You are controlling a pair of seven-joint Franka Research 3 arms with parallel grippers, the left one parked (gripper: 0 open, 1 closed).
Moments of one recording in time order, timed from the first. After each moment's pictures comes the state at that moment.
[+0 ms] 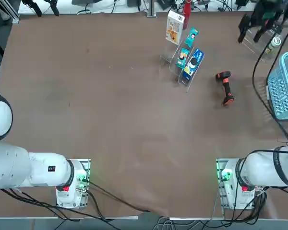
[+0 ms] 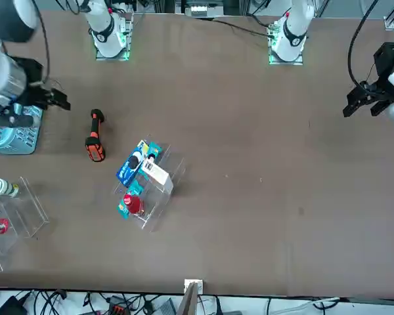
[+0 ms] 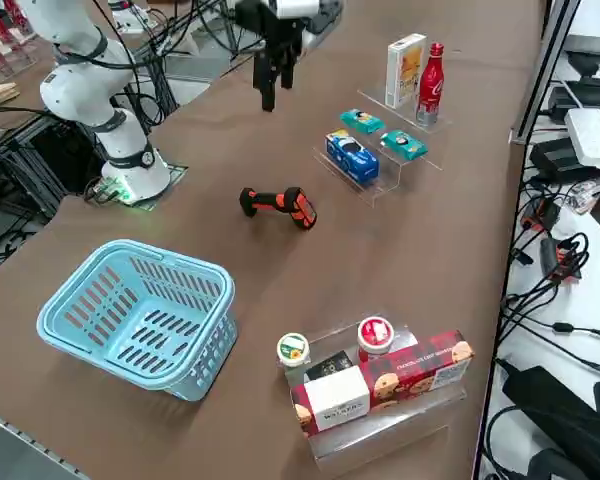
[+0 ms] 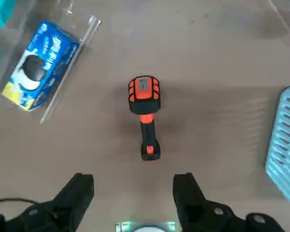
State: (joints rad) arm 0.02 -0.06 0.01 -1.96 0.00 1.74 0.04
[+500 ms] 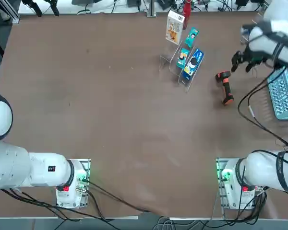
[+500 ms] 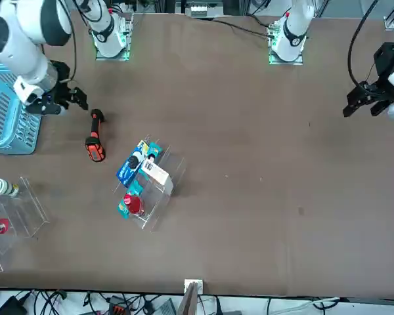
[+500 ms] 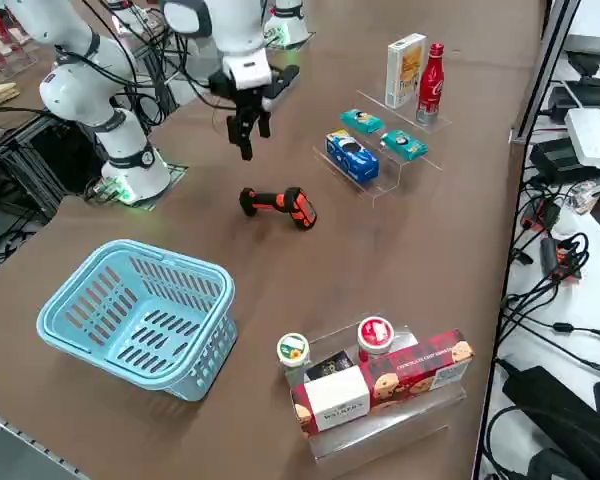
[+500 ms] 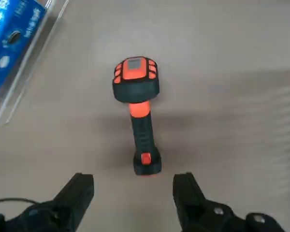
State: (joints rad) arm 0.00 -0.25 0.01 -2.49 0.00 2.19 0.05
